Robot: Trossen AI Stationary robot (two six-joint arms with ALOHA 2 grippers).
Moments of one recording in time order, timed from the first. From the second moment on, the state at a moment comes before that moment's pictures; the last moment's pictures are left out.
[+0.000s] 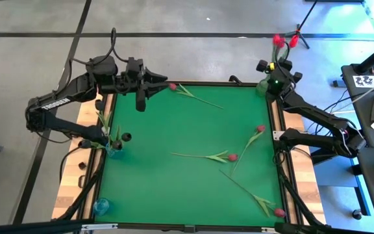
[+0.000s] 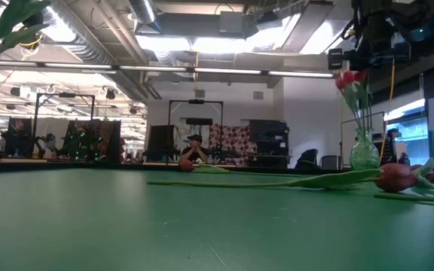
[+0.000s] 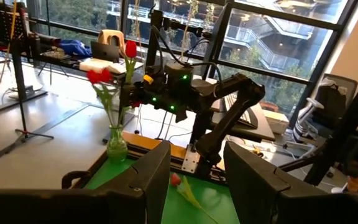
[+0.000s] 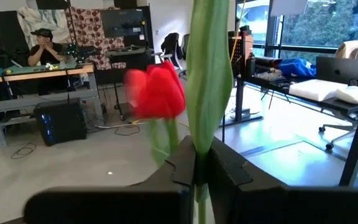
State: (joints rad) left arm 0.28 1.13 1.40 -0.34 0.09 -0.19; right arm -0.82 1.00 0.67 0.31 1.08 0.11
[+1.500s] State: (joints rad) left arm 0.22 1.13 1.40 -0.34 0.09 -0.18; right arm -0.63 0.89 0.67 -0.11 1.12 0.40
